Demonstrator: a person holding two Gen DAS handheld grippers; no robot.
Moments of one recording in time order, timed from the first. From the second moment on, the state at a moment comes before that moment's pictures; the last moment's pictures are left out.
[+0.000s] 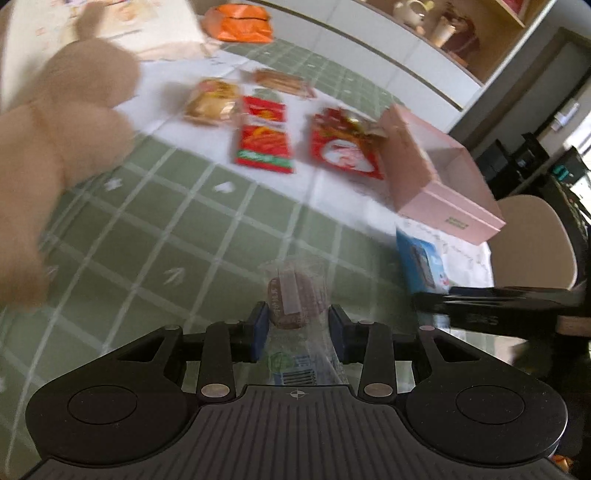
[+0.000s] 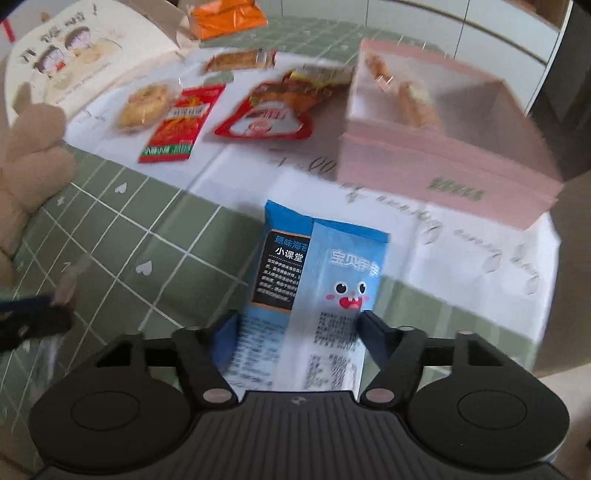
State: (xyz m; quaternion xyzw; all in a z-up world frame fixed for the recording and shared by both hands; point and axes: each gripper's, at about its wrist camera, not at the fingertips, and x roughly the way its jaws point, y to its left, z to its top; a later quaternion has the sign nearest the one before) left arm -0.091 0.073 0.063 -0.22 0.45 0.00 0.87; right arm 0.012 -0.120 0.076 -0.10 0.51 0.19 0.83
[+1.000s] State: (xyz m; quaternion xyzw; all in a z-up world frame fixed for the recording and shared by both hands) left arm -0.042 -0.002 0.039 -0.20 0.51 -0.07 0.84; right arm 0.052 -0.184 0.049 -0.11 0.49 0.19 0.84
